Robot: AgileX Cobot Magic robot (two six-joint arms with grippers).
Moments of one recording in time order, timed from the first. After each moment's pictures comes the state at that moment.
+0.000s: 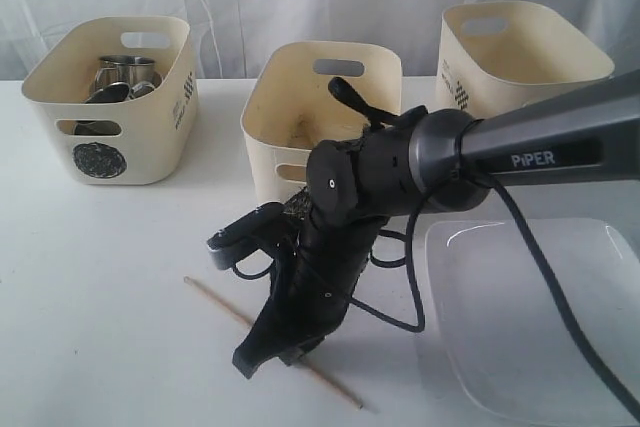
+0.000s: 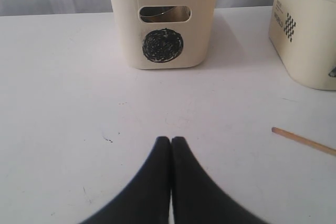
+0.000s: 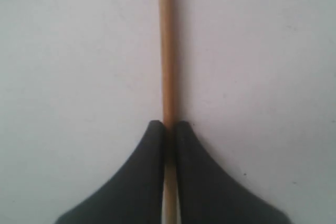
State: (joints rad) left arm -0.08 0.00 0.02 -0.23 0.29 0.21; right arm 0.62 1.98 -1.21 0.35 0.72 -0.39
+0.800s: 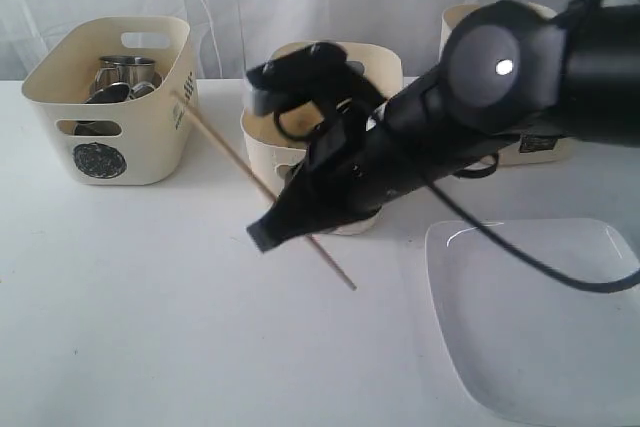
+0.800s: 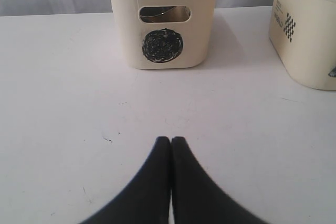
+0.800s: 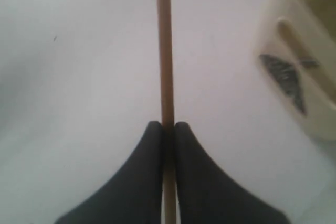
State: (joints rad) left arm -0.08 0.00 0.02 -0.23 0.29 0.21; right arm 0.54 1.53 -1.07 0.47 0.52 -0.47
